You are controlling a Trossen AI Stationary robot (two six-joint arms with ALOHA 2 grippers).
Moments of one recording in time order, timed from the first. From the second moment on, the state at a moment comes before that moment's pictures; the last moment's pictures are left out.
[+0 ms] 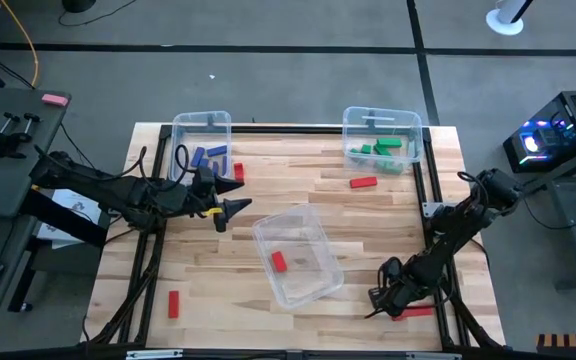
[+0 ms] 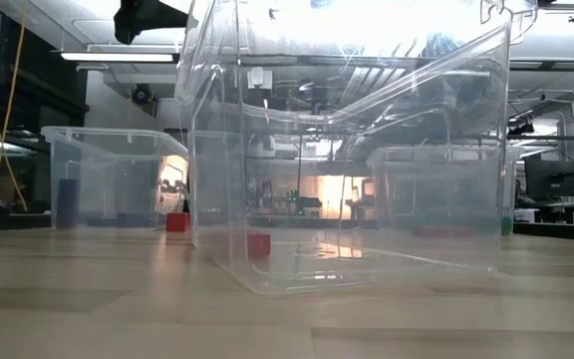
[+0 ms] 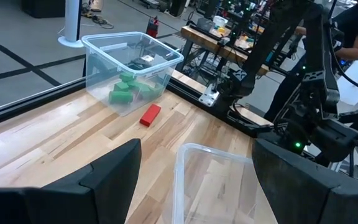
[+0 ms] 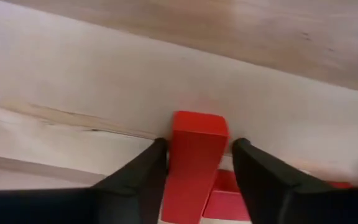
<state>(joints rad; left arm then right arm) -0.27 0.92 0.76 -0.11 -0.59 -0.52 0.84 1.59 0.75 -0.54 -0.20 2.18</state>
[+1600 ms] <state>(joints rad) -0.26 0.92 0.76 -0.11 -0.62 -0.52 0.27 1.43 1.15 -0.11 0.14 0.78</state>
